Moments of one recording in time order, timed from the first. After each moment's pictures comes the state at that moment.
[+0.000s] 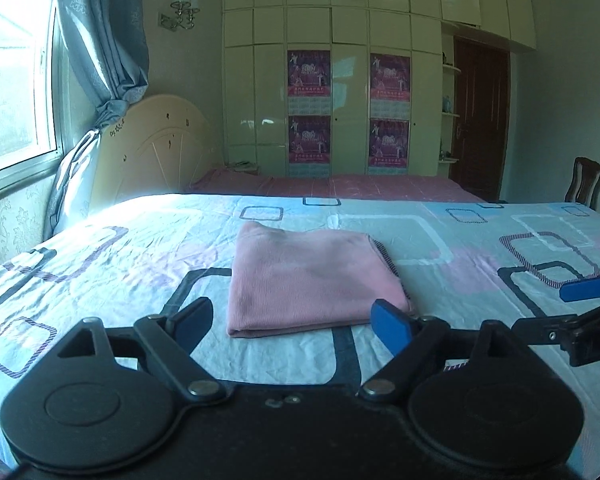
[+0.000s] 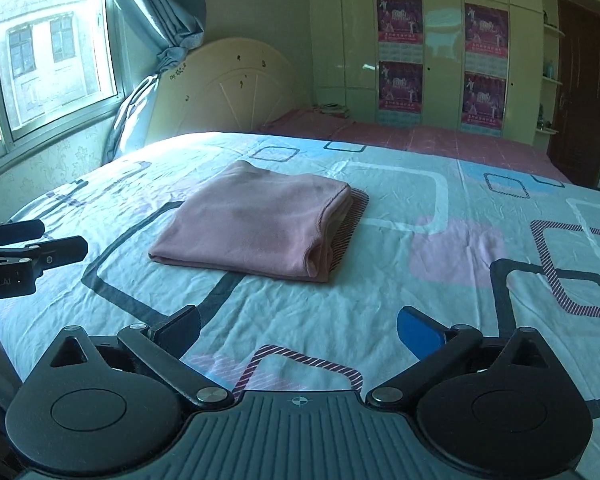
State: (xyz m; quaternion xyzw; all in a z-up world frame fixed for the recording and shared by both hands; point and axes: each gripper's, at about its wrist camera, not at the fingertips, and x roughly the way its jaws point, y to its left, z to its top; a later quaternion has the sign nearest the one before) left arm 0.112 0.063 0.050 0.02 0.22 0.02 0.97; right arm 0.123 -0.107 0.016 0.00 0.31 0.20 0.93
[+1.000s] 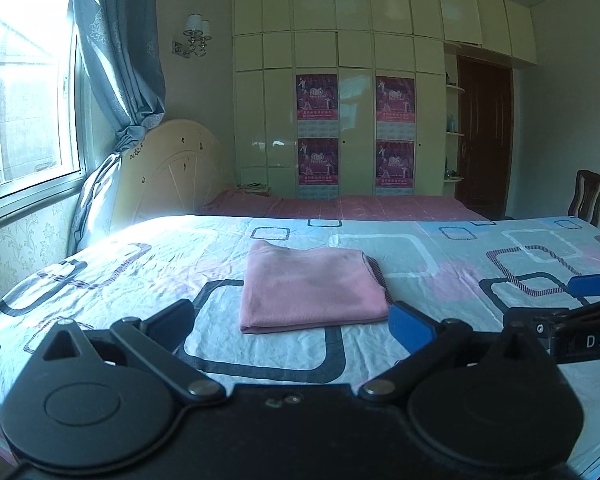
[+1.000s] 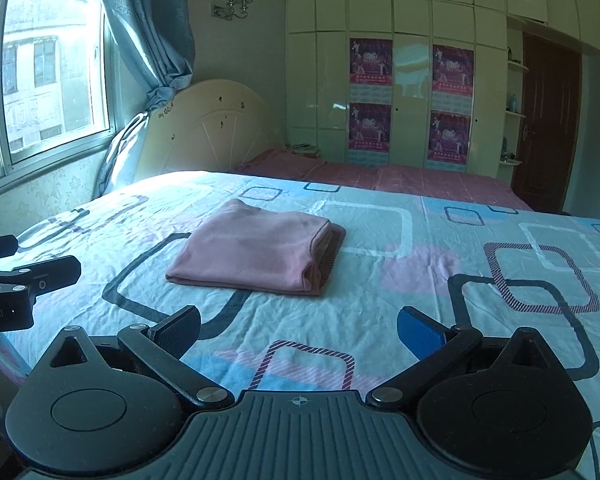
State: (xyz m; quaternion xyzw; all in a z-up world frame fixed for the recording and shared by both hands) left arm 0.051 0.045 0.071 0.02 0.19 0.04 0.98; right arm 0.038 -0.106 0.054 0.00 0.25 0.16 0.96
